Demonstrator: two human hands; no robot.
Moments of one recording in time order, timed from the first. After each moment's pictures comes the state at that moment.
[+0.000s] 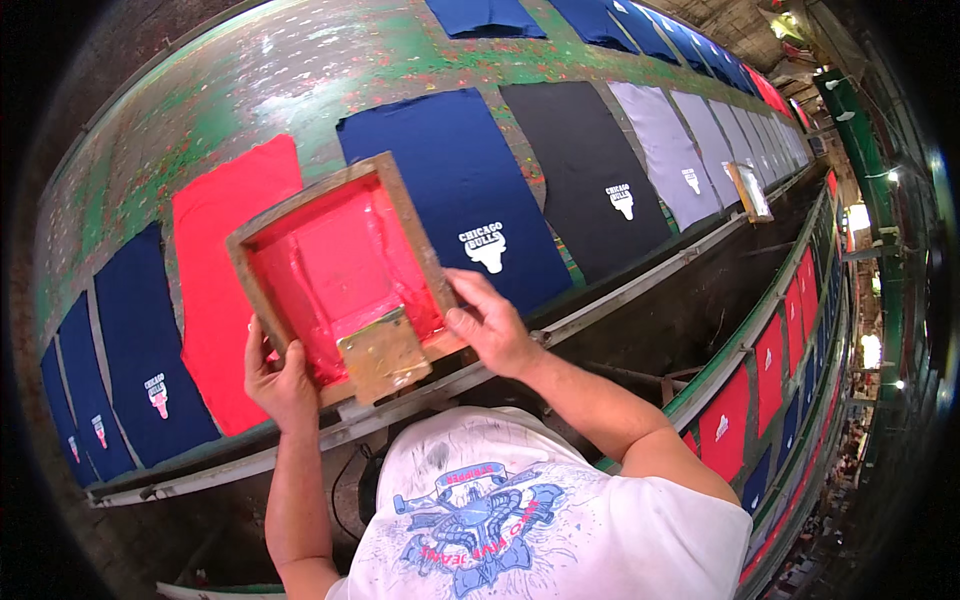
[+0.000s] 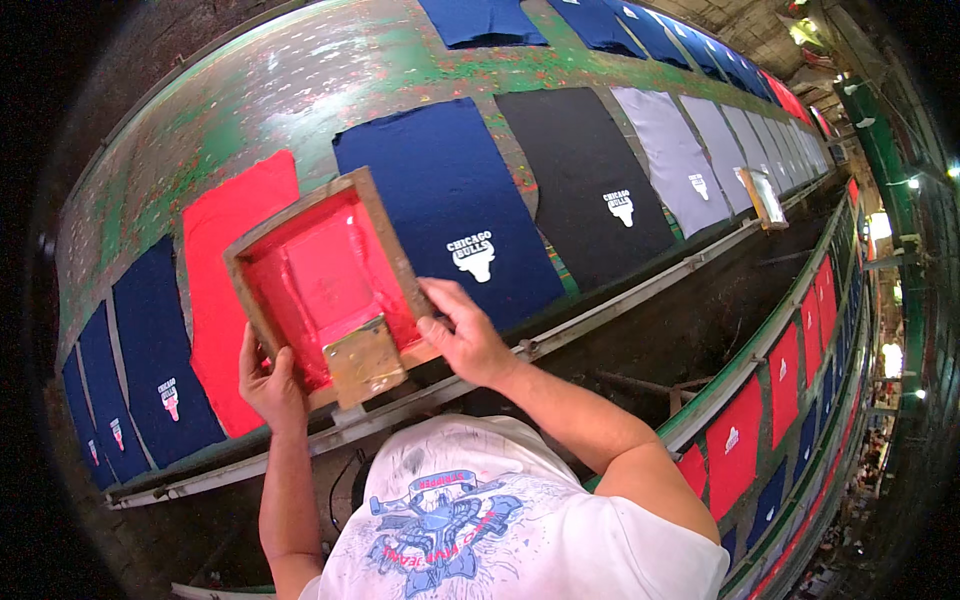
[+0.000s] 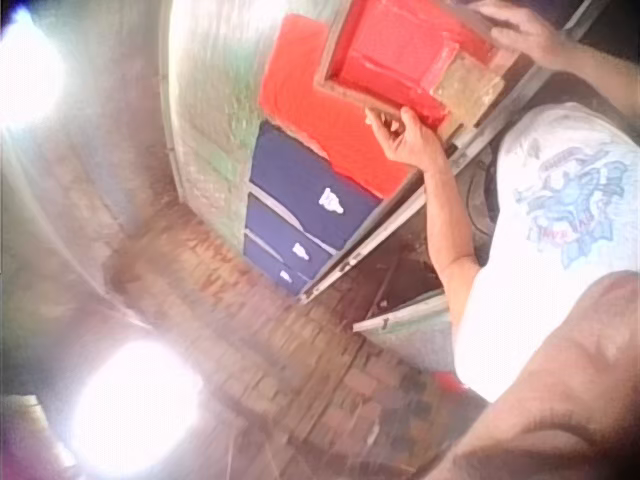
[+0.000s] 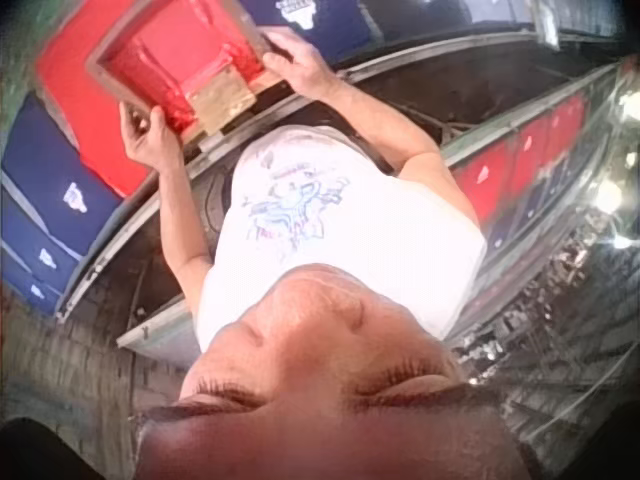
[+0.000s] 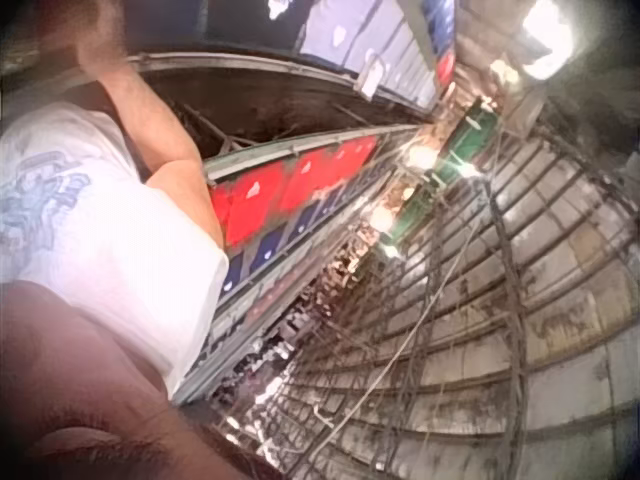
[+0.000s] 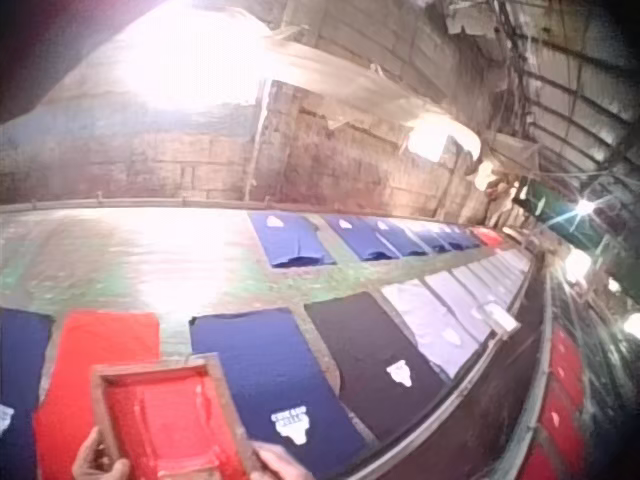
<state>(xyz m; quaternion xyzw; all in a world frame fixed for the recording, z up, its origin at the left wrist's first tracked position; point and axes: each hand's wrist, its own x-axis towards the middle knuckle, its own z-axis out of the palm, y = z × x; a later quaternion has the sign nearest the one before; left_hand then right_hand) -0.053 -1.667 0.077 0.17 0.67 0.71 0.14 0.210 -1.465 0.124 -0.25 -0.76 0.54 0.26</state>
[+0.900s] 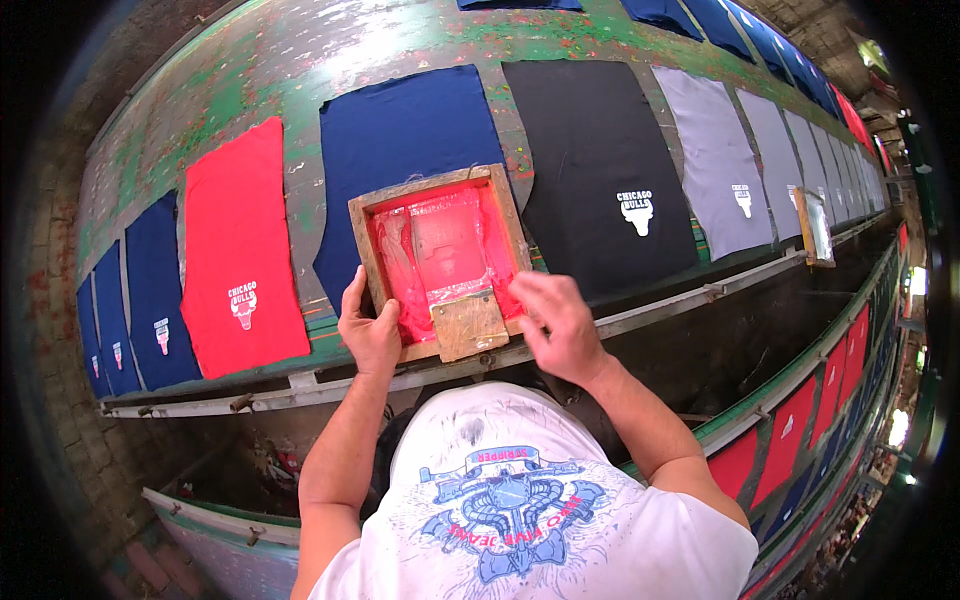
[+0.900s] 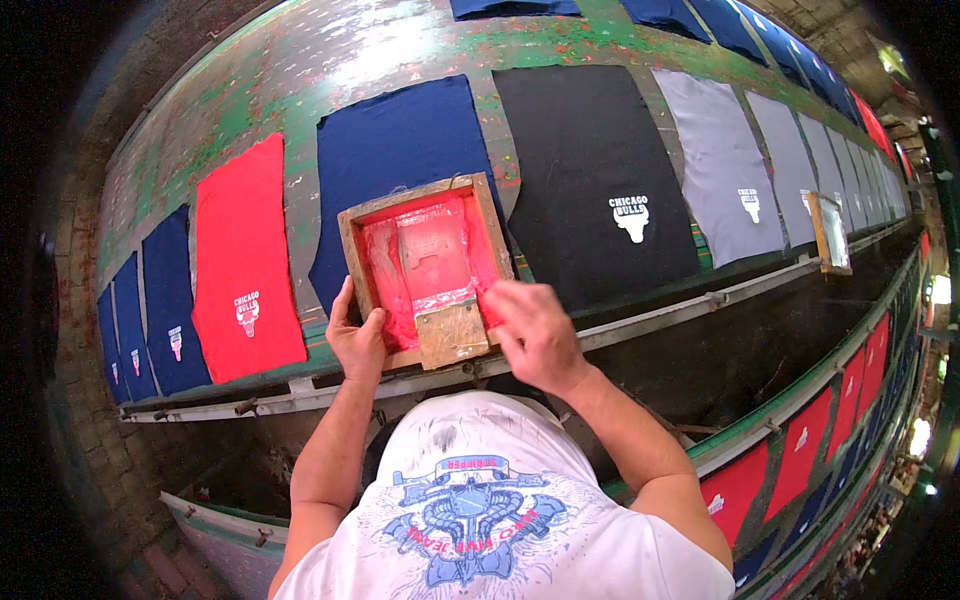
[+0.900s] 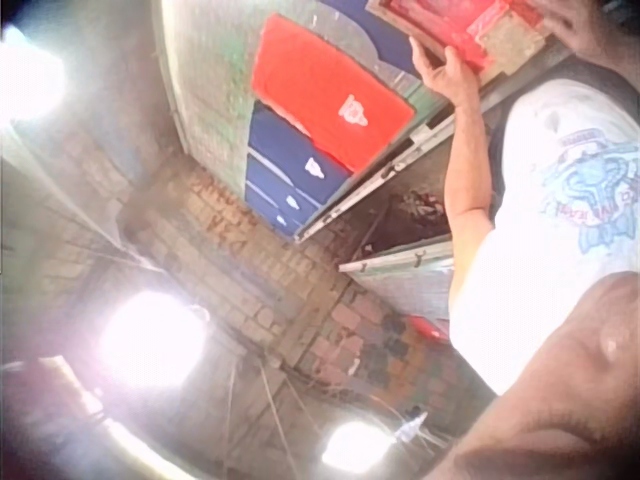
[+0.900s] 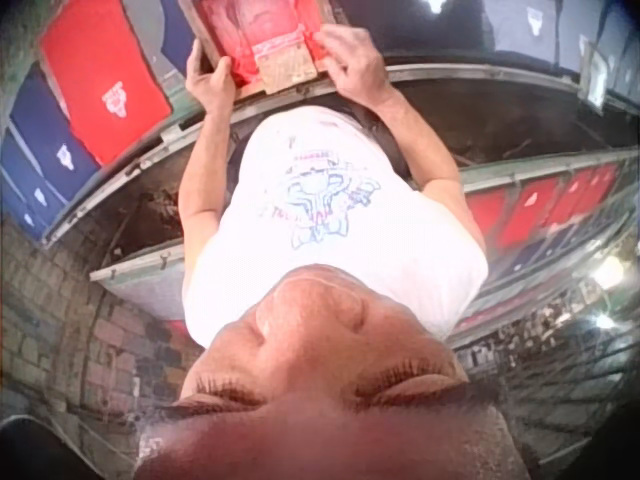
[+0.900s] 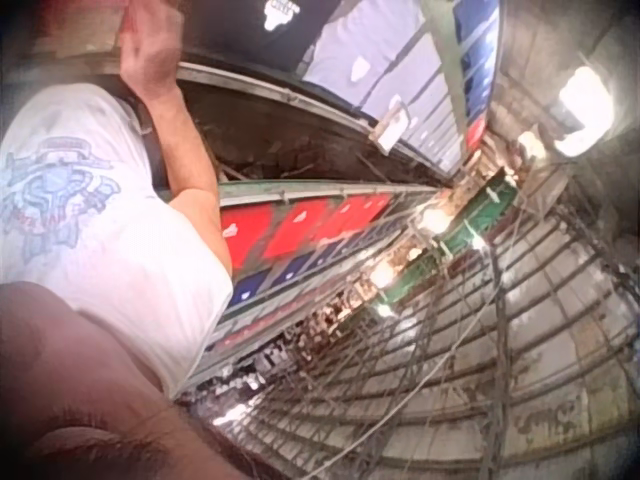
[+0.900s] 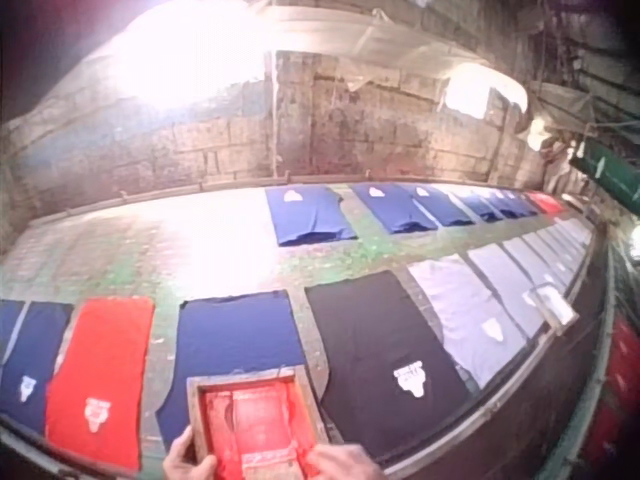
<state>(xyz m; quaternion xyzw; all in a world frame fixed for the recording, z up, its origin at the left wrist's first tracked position) 0.134 -1.524 0.020 0.20 0.71 0.66 0.17 0.393 -1.335 0.117 -0.21 -0.90 0.33 0.20</state>
